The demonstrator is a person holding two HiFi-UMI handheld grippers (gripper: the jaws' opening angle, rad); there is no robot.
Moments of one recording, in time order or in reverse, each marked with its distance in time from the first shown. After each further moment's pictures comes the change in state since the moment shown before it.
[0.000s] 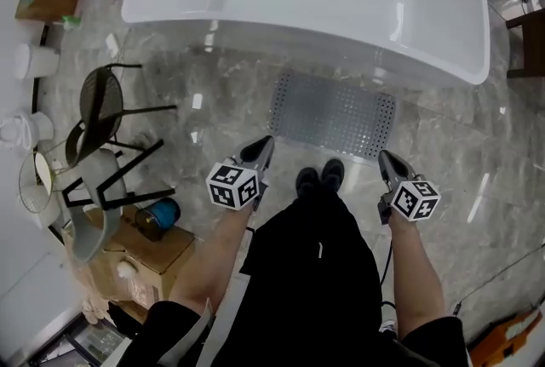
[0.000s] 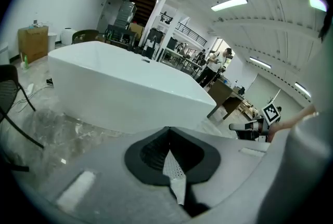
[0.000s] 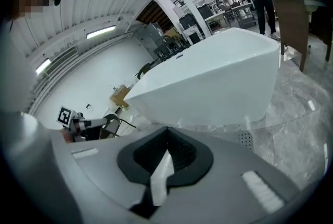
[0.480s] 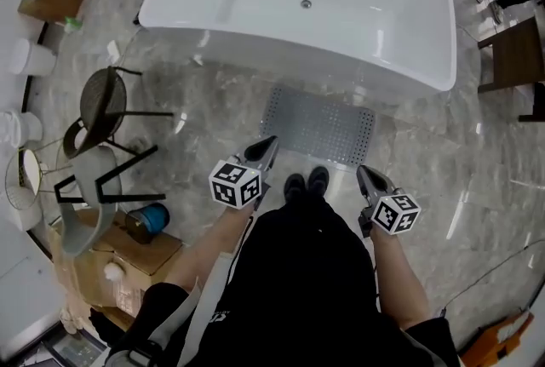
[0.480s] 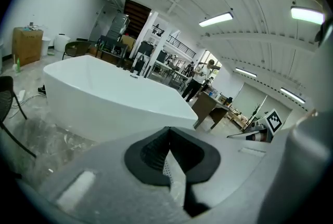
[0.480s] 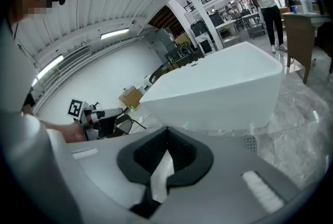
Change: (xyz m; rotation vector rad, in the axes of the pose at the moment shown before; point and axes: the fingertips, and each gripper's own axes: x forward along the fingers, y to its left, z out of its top) left arm -0.080 -0.070 0.056 0.035 -0.127 -0.115; right arm -0.082 0.120 0.006 -0.074 -0.041 0.050
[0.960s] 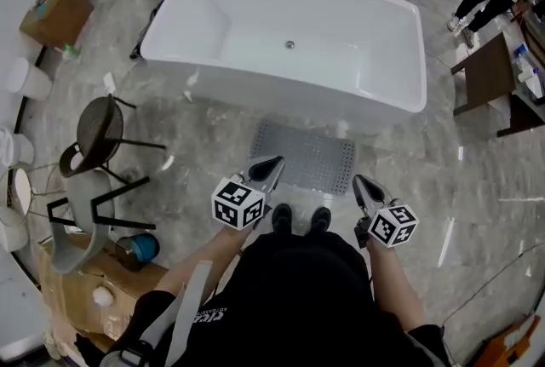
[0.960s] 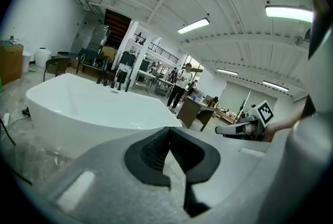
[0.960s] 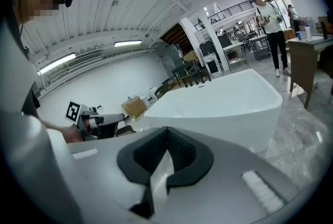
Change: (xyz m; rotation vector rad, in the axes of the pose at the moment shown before) left arm -0.018 -0.085 0.061 0.146 -0.073 -0.126; right arm -0.055 0.039 0.078 -0.128 -0.162 0.016
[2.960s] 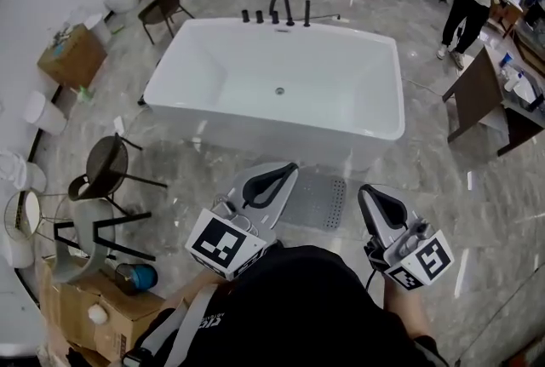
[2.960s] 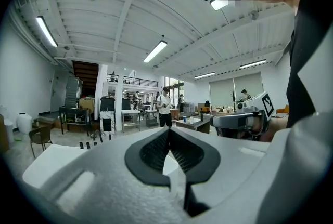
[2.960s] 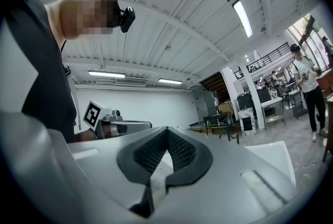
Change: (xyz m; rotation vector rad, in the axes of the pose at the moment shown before) left arm -0.023 -0.225 0.202 0.441 -0.288 -0.044; right arm -0.180 0.102 0.204 -0.408 -0.476 0.308
